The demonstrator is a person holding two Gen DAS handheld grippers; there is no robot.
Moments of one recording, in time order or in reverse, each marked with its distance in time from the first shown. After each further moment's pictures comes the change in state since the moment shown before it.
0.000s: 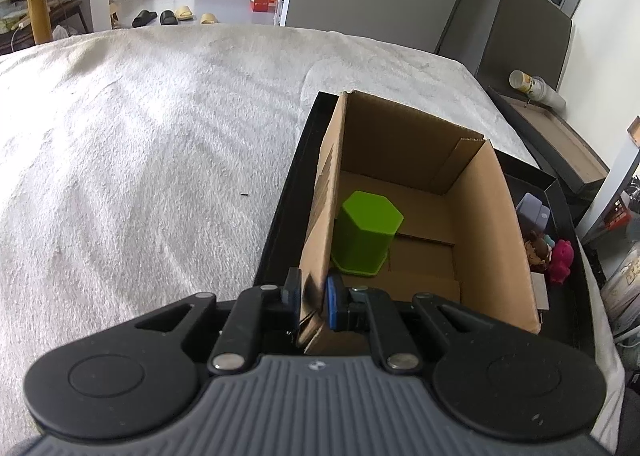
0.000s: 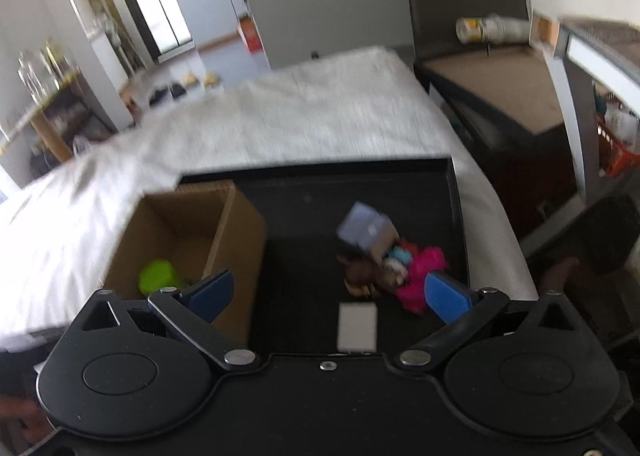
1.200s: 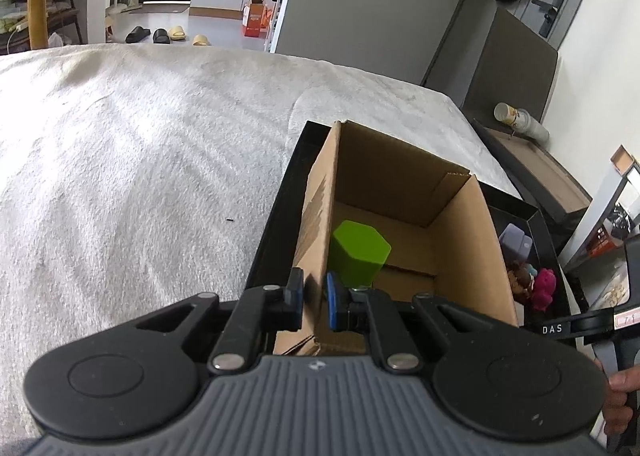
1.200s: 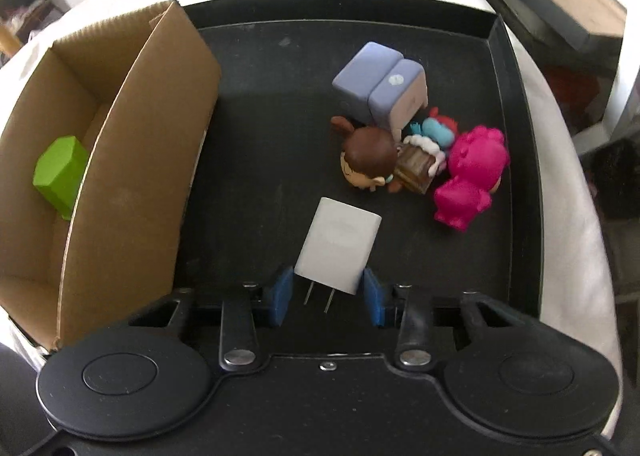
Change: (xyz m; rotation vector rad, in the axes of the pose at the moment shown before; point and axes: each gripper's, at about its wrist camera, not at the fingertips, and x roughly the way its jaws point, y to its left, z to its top) left arm -0.001 0.005 -0.001 -0.039 -0.099 -0.065; right arm 0.113 0.011 -0.042 -0.064 0.334 -0.091
